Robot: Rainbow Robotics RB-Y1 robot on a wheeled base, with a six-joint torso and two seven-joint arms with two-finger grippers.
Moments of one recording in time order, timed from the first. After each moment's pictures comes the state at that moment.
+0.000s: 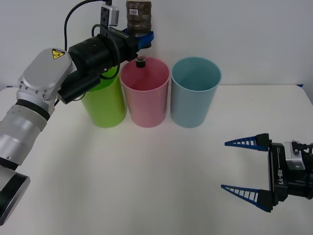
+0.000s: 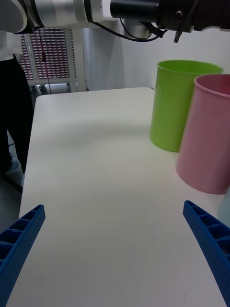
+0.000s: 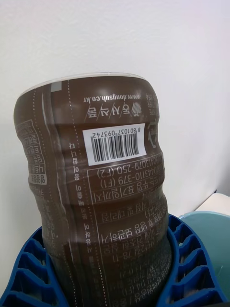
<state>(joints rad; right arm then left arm) 0.08 -0.47 -0.31 -1.81 1.33 -1.52 -0.05 -0.83 0.43 -0.25 -1.12 -1.29 -0.48 0.39</state>
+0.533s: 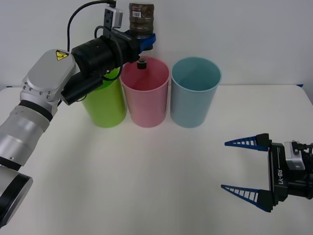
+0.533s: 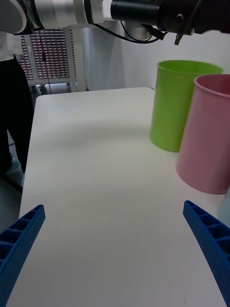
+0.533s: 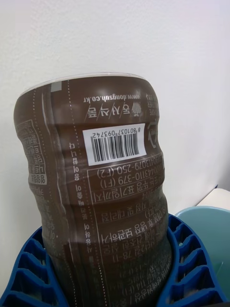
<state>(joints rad) 0.08 -0.47 -0.31 -1.81 1.33 -1.52 -0.05 -0.83 0.42 -0.25 -1.12 -1.33 -0.48 0.39</state>
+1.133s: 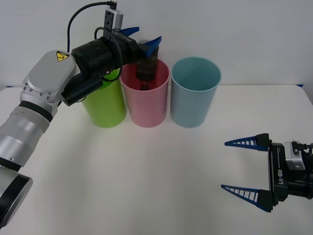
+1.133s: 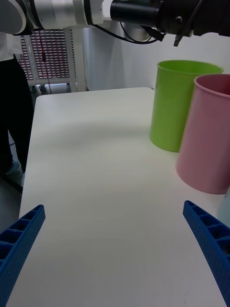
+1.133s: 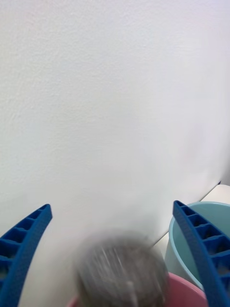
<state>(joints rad) 0.08 -0.47 -0.31 -1.81 1.33 -1.52 -0.05 -0.83 0.42 -0.25 -1.12 -1.34 -0.48 0.39</state>
